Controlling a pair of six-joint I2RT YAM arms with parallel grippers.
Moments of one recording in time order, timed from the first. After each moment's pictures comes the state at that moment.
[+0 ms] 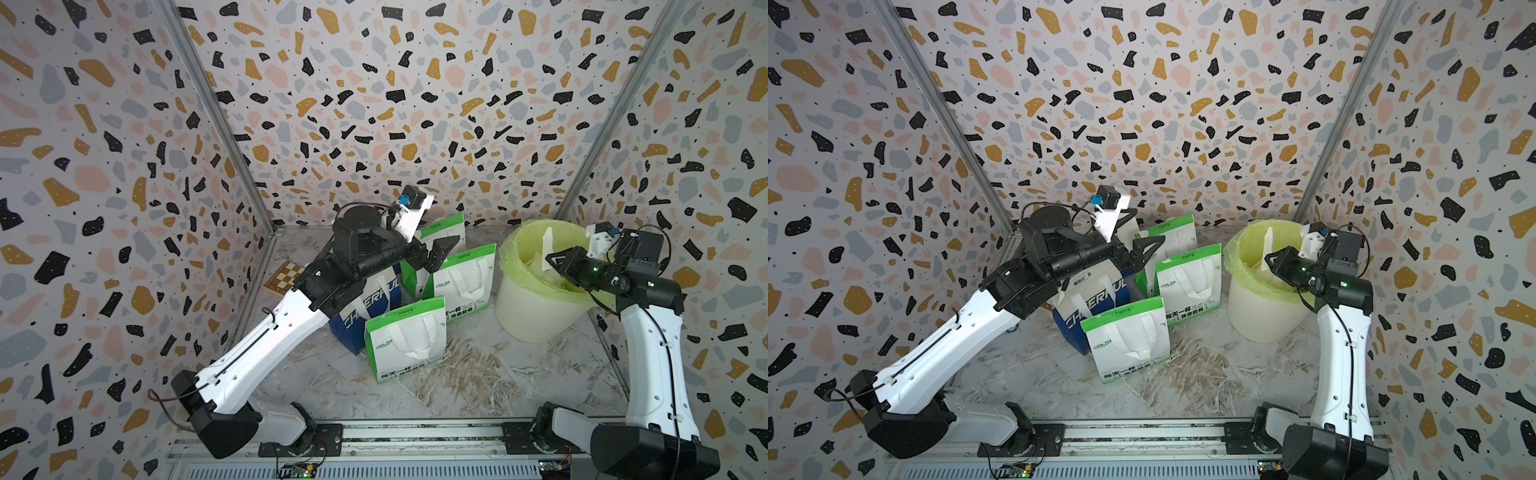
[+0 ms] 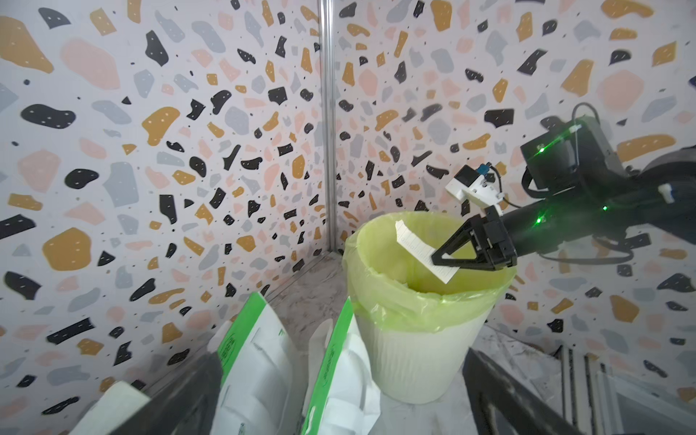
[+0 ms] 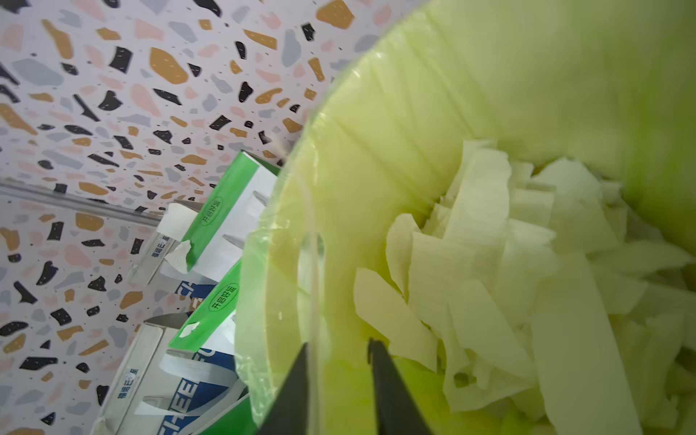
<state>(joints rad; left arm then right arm) -0.75 1.36 1.61 -0.32 0.18 0.03 -0.26 1.16 1.38 -0.92 -0.56 0.38</state>
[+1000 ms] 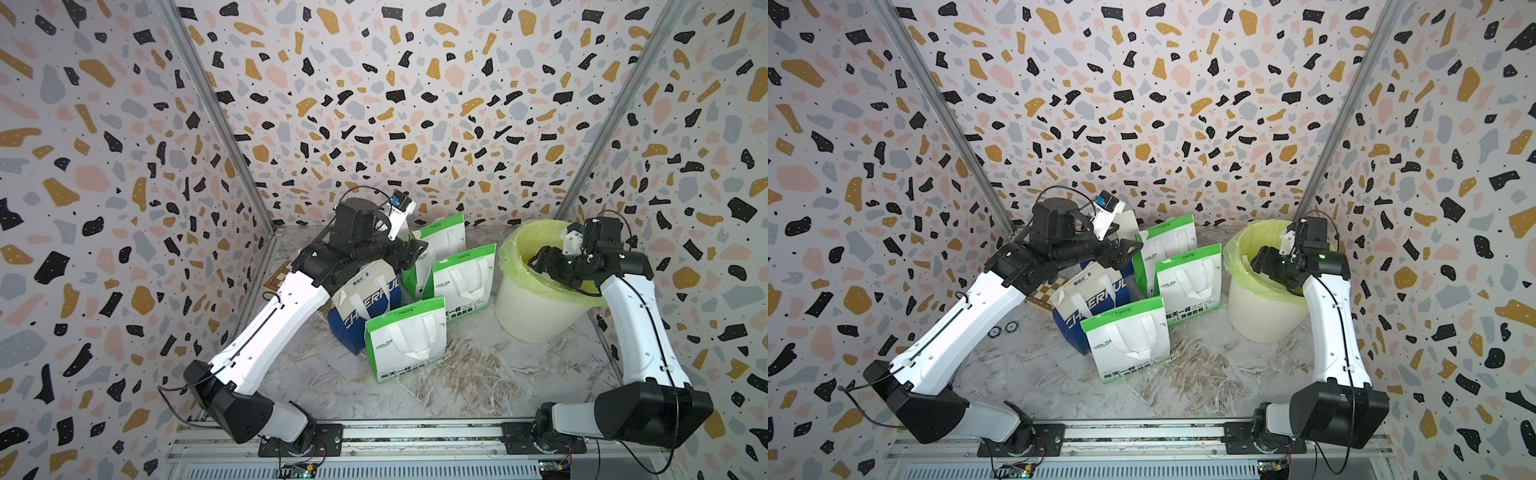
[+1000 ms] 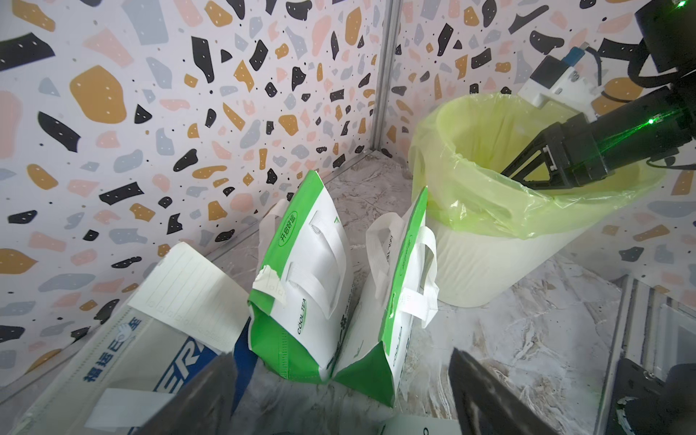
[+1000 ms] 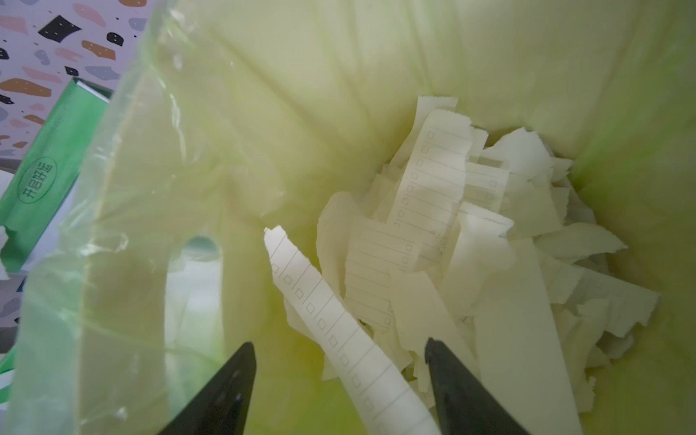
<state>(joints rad) -0.59 1.45 1.67 -0.61 0.23 0.08 -0.13 1.36 1.49 -1.04 -0.29 0.27</state>
